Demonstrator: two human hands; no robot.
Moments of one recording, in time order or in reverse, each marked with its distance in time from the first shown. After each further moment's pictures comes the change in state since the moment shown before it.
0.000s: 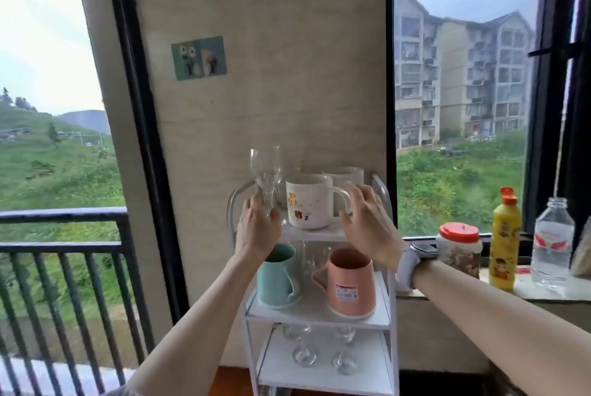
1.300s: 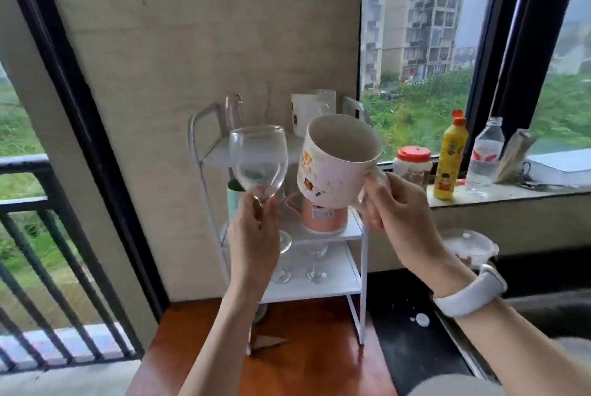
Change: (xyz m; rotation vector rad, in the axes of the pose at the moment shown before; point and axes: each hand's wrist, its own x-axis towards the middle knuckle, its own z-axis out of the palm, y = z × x) left_hand -0.121 -0.031 0.012 -0.437 0.029 0.099; right_hand -0.123 -0.033 -0.007 0.829 0.271 0.240
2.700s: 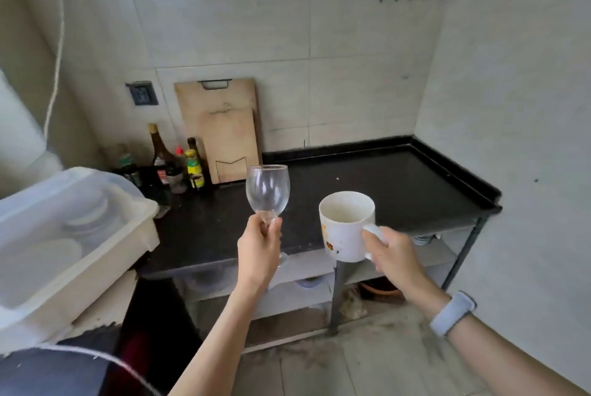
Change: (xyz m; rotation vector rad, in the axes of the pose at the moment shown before) left_hand -0.738 0.565 0.623 -0.712 -1.618 0.171; right_hand -0.601 -0.243 -0.820 -0.966 1.594 0.653
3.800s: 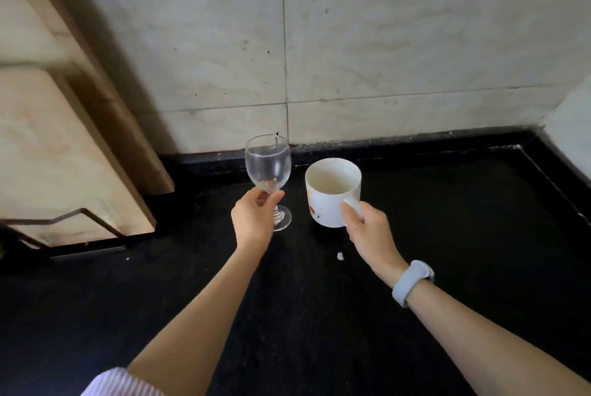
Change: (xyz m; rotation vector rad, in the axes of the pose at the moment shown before) left_hand 0.519 -0.224 0.413 0.045 0.021 -0.431; right_hand 0.630 0.271 0.112 0.021 -0.202 0.169
